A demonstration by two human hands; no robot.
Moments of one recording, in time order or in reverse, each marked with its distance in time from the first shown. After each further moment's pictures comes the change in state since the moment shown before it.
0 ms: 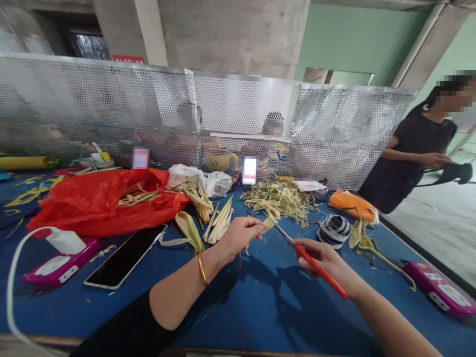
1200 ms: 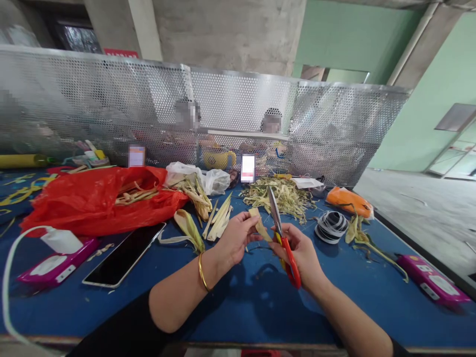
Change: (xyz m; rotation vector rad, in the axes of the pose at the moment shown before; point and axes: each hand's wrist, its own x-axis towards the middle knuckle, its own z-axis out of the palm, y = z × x) left_hand -0.011 0.010 0.012 -0.593 0.148 -0.145; right_hand 0.026 -0.017 0.068 0.325 0.298 -0.182
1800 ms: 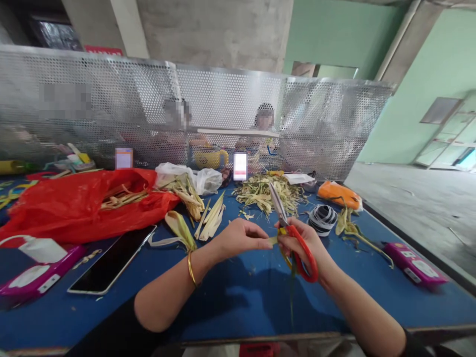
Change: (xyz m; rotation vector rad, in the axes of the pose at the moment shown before) left_hand -0.003 0.003 -0.008 0.699 -0.480 0.181; right_hand 0.000 -0.010 -0.033 -0.063 -0.034 0.090
